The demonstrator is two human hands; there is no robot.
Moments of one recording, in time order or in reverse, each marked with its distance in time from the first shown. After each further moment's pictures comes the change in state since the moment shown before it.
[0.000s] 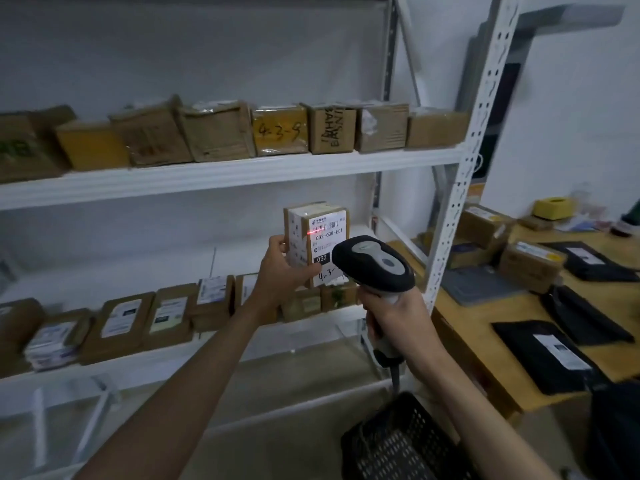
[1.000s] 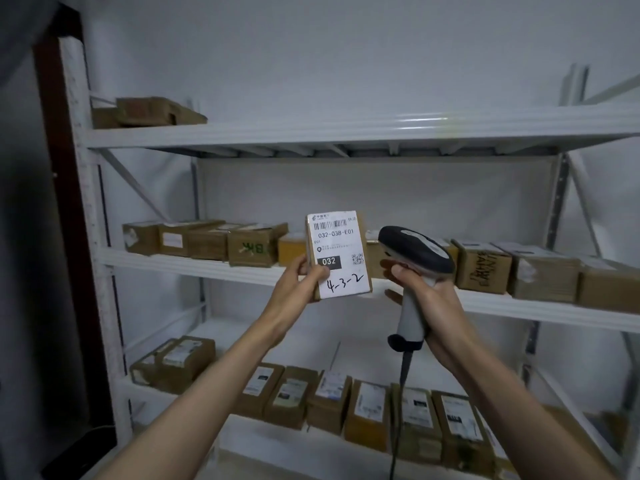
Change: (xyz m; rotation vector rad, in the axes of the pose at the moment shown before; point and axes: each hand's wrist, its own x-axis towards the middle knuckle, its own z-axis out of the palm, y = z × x) left_hand -0.048 0.139 -0.205 -0.109 0.424 0.126; right_hand 0.117 -0.161 0.103 0.606 -0.370 -0.218
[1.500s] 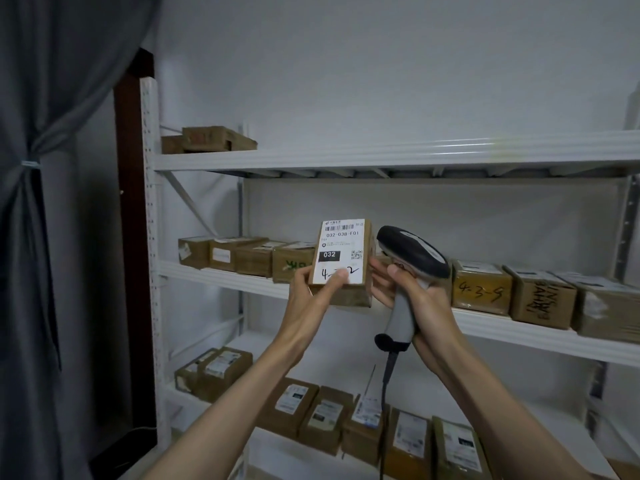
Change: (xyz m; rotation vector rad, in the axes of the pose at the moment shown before) left_hand -0.017 0.019 -0.042 0.023 0.199 0.000; right_hand 0.014 -0.002 0.086 0.235 -0.177 0.002
